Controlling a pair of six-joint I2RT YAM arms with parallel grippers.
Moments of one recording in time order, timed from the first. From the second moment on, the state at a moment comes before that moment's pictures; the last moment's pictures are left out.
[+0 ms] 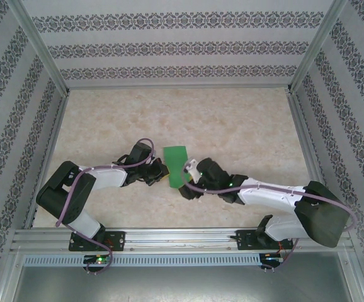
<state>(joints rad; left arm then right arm) -0.50 1.58 0.62 0.11 0.46 -1.11 0.92 1.31 0.55 -0.03 -0.09 0.17</state>
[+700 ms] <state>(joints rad) -0.50 1.58 0.62 0.11 0.48 -1.11 1.13 1.62 0.71 0.01 0.27 -0.12</state>
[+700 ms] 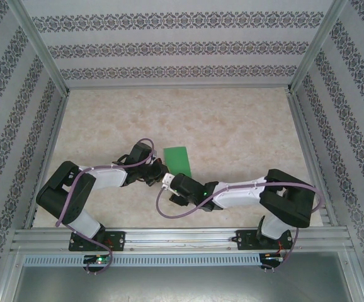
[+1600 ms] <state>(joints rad) -0.48 1.54 0.62 0.04 0.48 -1.08 1.11 1.64 0.72 0.04 0.24 -0.12</state>
